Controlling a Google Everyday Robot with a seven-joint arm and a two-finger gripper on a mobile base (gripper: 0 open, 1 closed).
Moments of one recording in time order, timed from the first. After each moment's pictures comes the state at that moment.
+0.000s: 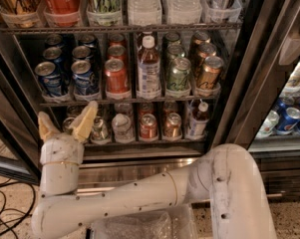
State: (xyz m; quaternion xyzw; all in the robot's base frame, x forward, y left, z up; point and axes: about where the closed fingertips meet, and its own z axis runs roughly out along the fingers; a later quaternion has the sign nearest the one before) arm 0.554 0.194 0.825 -0.09 0.56 -0.12 0.81
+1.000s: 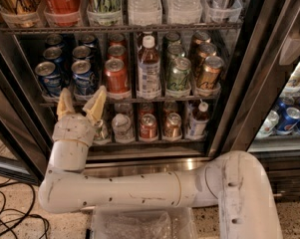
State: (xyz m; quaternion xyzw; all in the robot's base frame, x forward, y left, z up) arm 0.596 0.151 0.845 -0.01 0.59 -0.11 0.80
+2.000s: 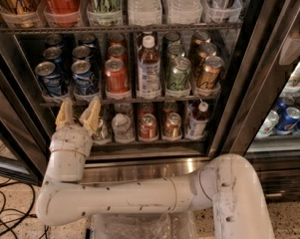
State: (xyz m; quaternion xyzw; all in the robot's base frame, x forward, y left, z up) arm 0.579 0.161 0.820 -0.01 0.61 -0.09 0.78
